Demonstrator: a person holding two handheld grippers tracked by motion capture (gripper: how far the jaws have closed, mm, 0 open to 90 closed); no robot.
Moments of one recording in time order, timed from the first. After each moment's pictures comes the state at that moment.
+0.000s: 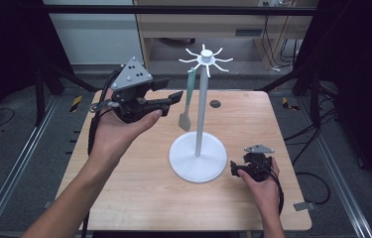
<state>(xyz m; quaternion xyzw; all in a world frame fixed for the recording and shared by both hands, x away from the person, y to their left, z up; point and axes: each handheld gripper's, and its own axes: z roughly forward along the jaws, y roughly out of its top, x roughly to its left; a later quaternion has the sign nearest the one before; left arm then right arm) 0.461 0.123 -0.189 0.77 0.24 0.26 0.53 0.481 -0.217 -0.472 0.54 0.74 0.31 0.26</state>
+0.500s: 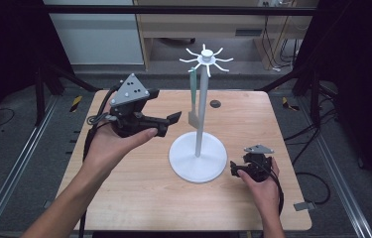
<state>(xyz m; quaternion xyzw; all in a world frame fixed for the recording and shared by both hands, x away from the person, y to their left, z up) 0.455 0.130 -0.217 0.78 0.24 0.24 0.53 0.481 -0.216 -0.472 0.54 0.74 0.31 0.26</state>
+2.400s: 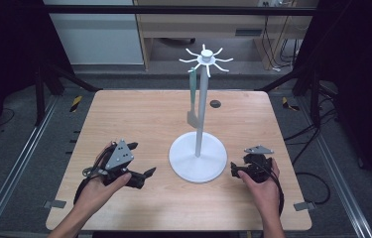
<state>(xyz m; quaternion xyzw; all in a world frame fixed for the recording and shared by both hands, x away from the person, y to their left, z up) 0.441 0.197 -0.391 0.83 0.24 0.24 0.45 0.479 -0.217 -0.474 0.54 0.74 0.30 0.26</state>
